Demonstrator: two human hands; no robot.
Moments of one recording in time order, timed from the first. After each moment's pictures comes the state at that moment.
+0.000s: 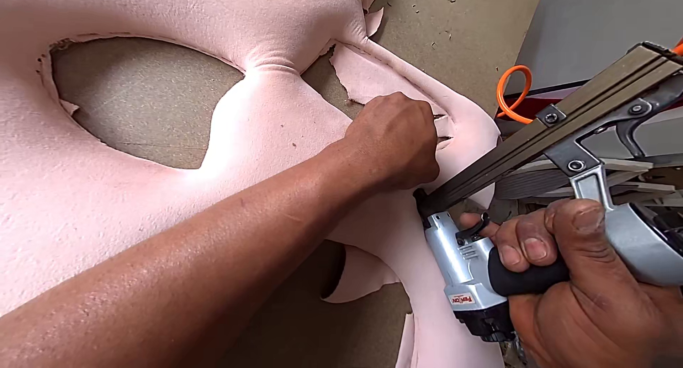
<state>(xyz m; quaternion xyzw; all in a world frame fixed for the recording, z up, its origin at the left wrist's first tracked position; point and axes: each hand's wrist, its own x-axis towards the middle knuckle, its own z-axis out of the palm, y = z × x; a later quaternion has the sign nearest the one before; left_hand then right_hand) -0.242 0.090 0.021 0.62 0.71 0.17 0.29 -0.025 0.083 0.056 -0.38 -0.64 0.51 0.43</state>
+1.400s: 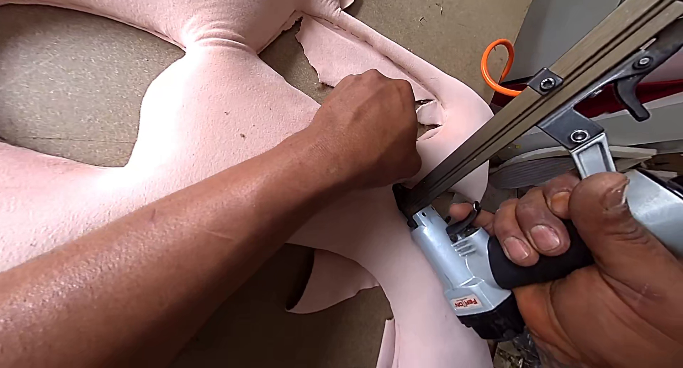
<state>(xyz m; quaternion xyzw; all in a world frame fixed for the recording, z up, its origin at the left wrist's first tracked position) -0.237 0.095 0.015 0.61 0.73 0.17 0.25 -0.016 0.111 0.062 -0.35 -0.60 0.61 0.38</state>
